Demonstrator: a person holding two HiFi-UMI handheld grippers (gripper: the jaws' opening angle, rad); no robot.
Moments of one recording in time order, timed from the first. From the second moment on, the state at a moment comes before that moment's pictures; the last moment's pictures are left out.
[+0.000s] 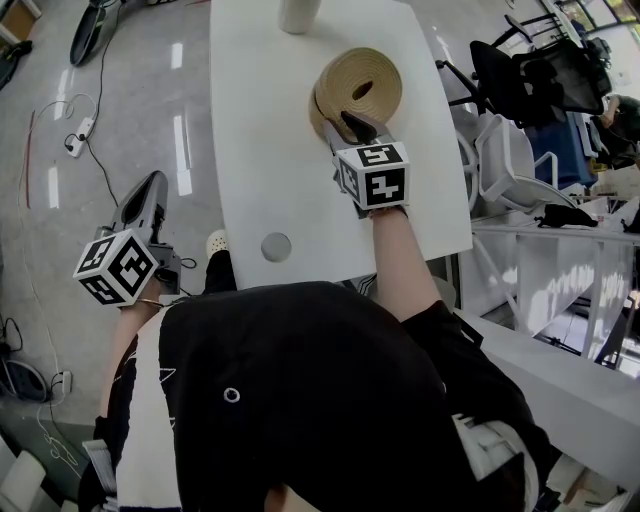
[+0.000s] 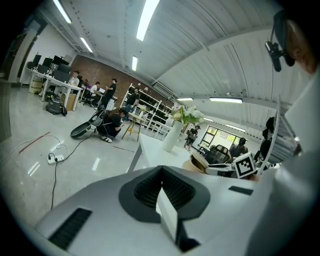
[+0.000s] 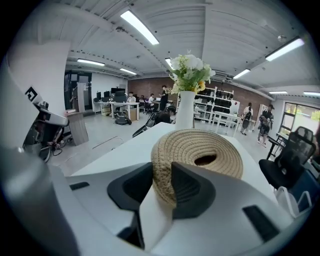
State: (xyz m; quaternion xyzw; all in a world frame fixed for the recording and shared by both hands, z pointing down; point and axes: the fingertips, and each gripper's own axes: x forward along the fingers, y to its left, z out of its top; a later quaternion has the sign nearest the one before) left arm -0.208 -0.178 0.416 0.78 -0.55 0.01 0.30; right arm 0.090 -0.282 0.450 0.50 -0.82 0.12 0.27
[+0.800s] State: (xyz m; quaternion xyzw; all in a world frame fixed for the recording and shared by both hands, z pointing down) left arm -0.208 -0.177 0.417 0.78 -0.55 0.01 0.30; right arm 0.090 -0.283 0.442 0.50 -0.82 0.13 0.24
